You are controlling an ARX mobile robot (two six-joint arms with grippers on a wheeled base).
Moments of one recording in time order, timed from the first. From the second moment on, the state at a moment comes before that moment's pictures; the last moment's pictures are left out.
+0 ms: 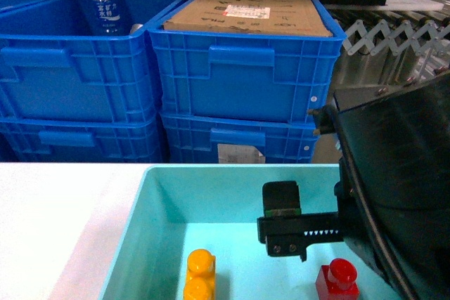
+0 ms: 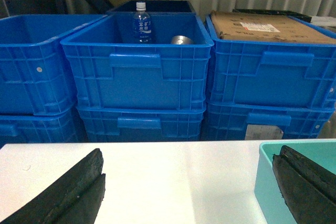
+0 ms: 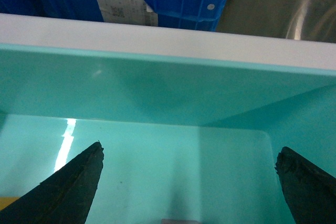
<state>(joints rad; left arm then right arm) 0.00 0.01 0.01 0.00 0.00 0.00 0.59 1.77 0.66 0.42 0.46 0.31</state>
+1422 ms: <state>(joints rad) 0.00 0.01 0.01 0.00 0.00 0.00 0.64 1.94 0.56 0.53 0.46 0.48</state>
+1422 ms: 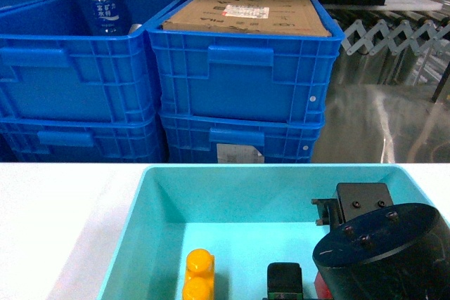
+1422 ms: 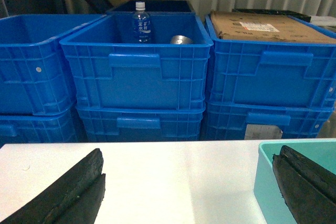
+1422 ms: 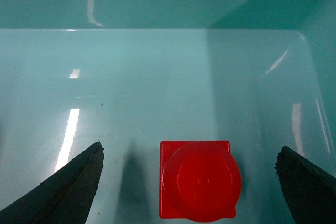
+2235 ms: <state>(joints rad) 0.00 0.01 0.01 0.00 0.00 0.00 0.50 1.83 0.52 0.70 0.31 0.23</state>
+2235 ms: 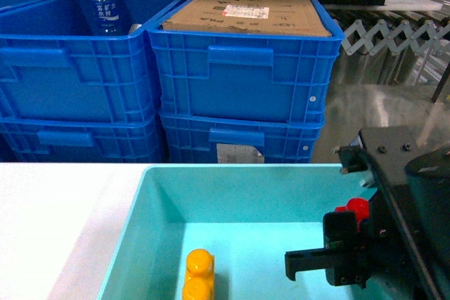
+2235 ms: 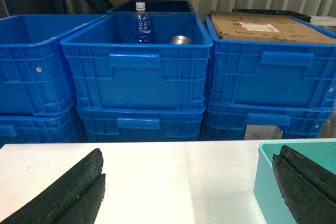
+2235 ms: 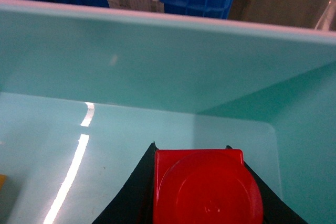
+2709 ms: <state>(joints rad) 0.00 0.01 0.01 0.00 0.00 0.00 0.50 1.69 0.51 0.62 0.26 0.19</state>
